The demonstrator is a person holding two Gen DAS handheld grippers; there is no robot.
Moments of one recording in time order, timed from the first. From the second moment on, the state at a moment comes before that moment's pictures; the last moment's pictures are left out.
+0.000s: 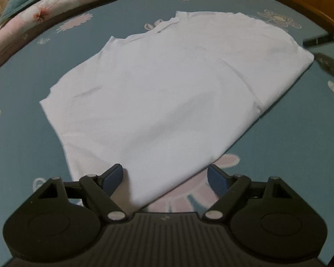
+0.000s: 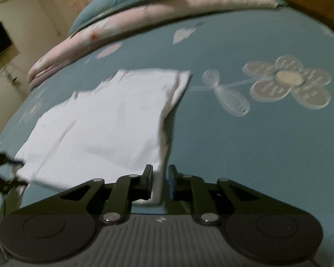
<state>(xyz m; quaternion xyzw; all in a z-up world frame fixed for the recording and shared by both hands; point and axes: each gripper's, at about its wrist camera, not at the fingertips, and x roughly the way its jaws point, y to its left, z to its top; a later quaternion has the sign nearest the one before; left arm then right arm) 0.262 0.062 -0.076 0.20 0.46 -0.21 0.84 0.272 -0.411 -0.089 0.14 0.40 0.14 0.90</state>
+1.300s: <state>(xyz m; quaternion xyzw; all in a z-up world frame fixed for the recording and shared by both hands) 0.286 0.061 -0.081 0.16 0.41 -0.21 0.87 0.419 -0.381 -0.108 0.16 0.33 0.14 0.92</state>
